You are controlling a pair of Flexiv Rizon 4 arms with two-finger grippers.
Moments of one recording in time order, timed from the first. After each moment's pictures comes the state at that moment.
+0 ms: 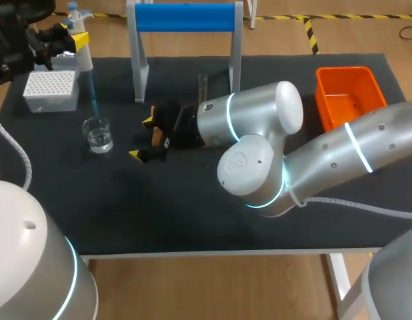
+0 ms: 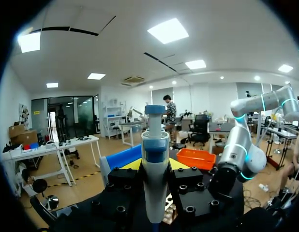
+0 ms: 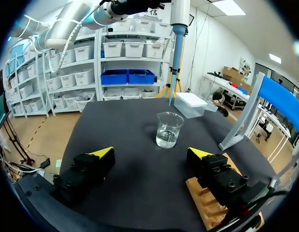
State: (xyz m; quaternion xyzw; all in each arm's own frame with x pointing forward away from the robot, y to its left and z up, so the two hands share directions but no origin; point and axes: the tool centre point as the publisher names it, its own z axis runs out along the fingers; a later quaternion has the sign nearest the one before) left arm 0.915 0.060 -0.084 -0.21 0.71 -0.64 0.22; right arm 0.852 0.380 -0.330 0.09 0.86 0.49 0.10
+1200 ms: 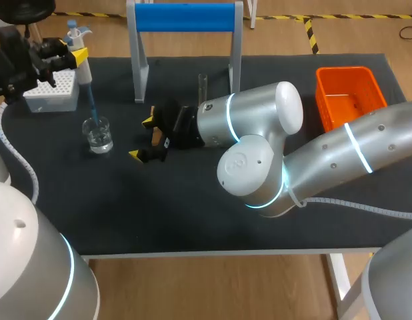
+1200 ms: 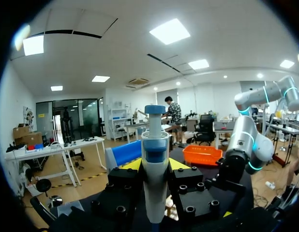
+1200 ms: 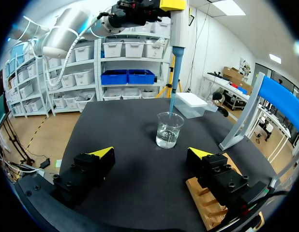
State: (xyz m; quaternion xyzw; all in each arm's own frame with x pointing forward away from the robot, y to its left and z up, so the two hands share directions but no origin) left arm 0.921 0.072 -0.125 -0.22 0.70 -0.64 0.25; right arm 0.852 0.381 -0.330 0.09 0.86 0.49 0.10
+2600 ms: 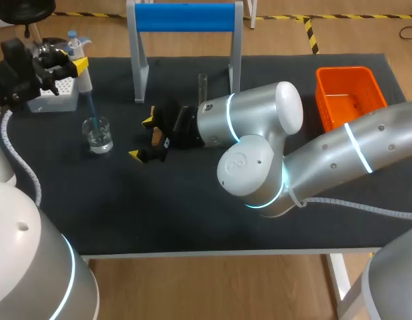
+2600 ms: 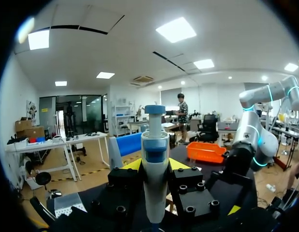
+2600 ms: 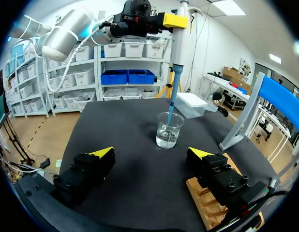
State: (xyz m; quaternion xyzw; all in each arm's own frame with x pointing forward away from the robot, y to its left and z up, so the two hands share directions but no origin) left arm 0.932 0.080 -0.156 -0.24 0.69 -0.63 0.25; right arm 0.852 0.381 -0.330 0.09 0.86 0.49 0.10
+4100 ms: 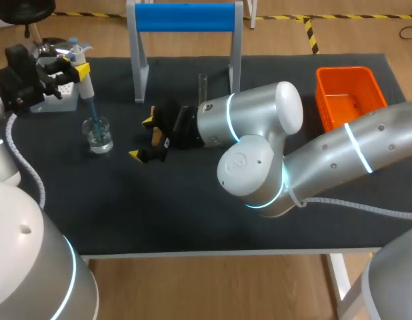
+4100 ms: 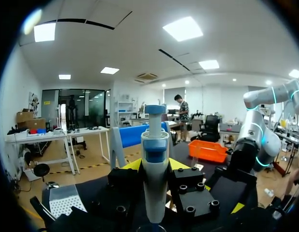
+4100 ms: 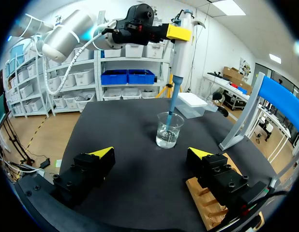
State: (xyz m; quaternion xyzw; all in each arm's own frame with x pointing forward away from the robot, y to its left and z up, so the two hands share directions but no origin) left arm 0.941 0.084 -0.178 -0.27 0.69 -0.63 0.24; right arm 0.852 0.381 -0.330 0.09 0.86 0.49 0.10
